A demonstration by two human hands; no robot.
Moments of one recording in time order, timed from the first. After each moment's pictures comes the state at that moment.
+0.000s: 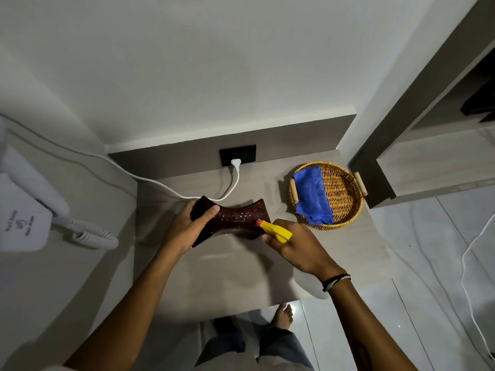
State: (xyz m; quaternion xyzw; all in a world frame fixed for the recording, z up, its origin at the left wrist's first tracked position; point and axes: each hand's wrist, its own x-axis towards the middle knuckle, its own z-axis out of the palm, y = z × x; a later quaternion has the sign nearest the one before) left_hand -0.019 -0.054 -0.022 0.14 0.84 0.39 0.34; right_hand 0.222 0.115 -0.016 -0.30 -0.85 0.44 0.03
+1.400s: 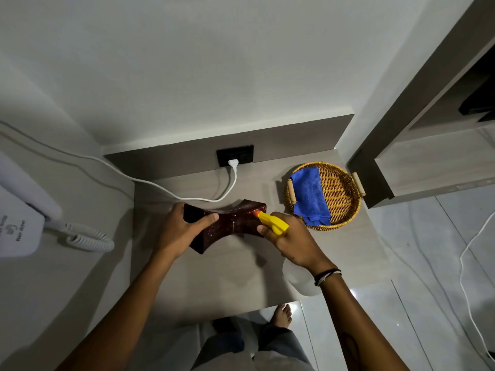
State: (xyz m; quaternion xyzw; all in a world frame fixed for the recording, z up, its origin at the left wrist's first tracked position) left_hand -0.026 -0.060 -0.028 0.18 0.86 0.38 0.28; right_hand 0.207 0.122 -0.020 -0.31 -0.82 0.48 0.09
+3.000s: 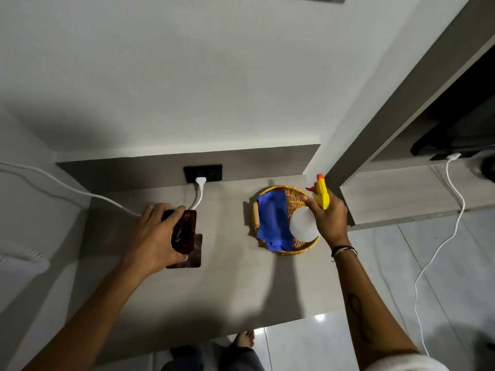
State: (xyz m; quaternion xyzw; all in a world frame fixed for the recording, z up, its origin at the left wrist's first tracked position) left_hand 0.014 -0.005 0.031 0.44 0.89 0.08 0.13; right_hand 0.268 0.306 -0.011 -0.47 -0.76 0.37 0.24
